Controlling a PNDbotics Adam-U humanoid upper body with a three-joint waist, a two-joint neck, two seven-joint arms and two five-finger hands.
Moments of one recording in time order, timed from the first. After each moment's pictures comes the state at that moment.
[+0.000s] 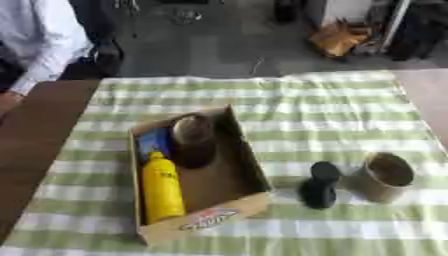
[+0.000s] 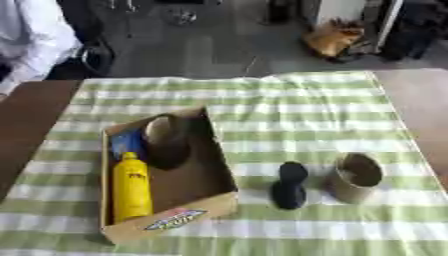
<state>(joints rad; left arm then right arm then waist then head) -0.37 0.50 0.22 -1.99 -0.38 -0.20 0.67 -0.47 -0.53 -0.20 -1.98 0.33 -0.26 -0.66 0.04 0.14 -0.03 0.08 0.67</state>
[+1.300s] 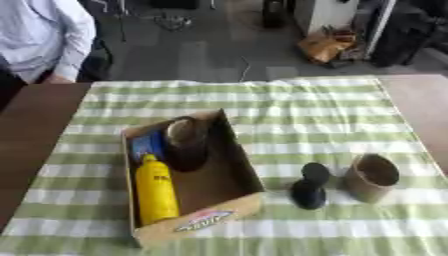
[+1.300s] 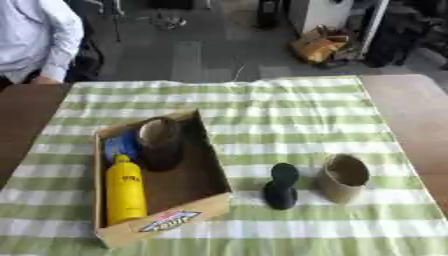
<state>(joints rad) -0.36 0.51 0.21 -1.99 -0.38 -0.19 0.65 -0.65 -0.86 -0.02 -1.94 0.64 0.21 0.27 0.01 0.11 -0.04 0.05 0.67</state>
